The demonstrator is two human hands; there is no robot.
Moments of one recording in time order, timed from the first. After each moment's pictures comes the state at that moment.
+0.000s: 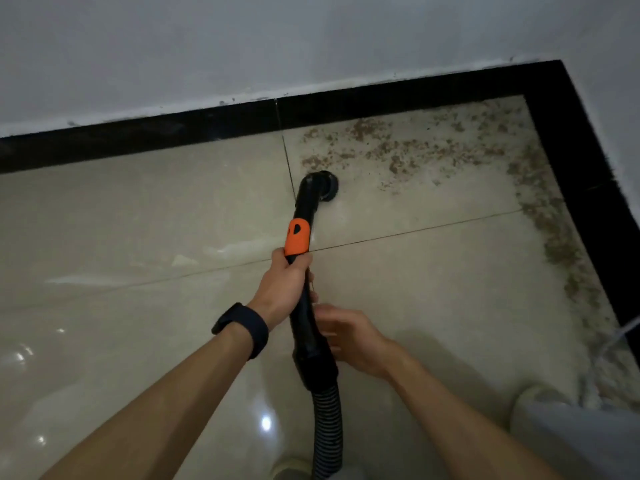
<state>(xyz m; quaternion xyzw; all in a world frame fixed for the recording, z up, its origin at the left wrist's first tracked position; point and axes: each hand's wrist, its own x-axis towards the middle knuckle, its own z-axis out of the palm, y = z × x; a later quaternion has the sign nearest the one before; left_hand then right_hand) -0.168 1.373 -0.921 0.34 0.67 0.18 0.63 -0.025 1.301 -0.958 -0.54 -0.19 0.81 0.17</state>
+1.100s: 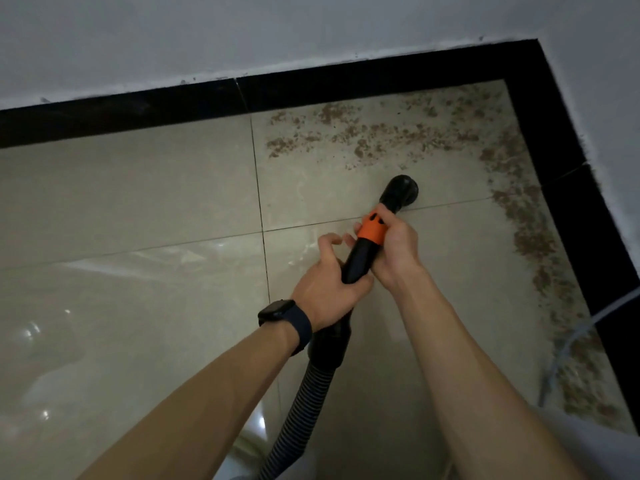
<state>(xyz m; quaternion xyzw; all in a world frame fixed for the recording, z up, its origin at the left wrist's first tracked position) -0.021 1.318 -0.933 0.56 0.62 0.13 0.54 0.102 1.376 -0.947 -0.57 0.04 0.65 0.50</state>
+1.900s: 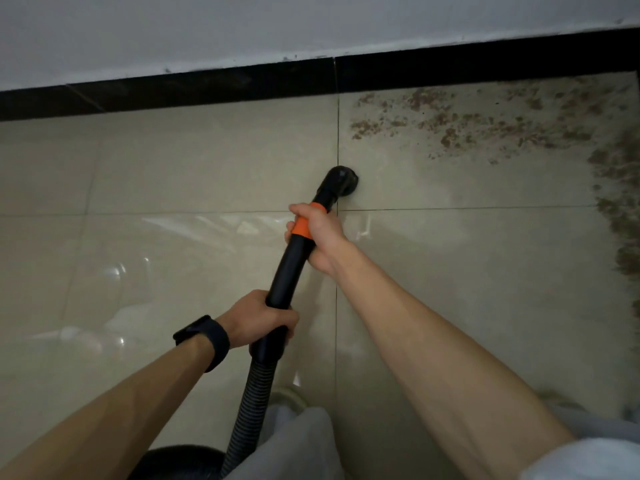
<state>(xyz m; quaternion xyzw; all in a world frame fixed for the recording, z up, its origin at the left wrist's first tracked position) -0.207 1.239 -0.910 0.37 0.71 -0.01 0.60 -0.097 1.363 -0.948 -0.50 -0.03 0.80 0.32</state>
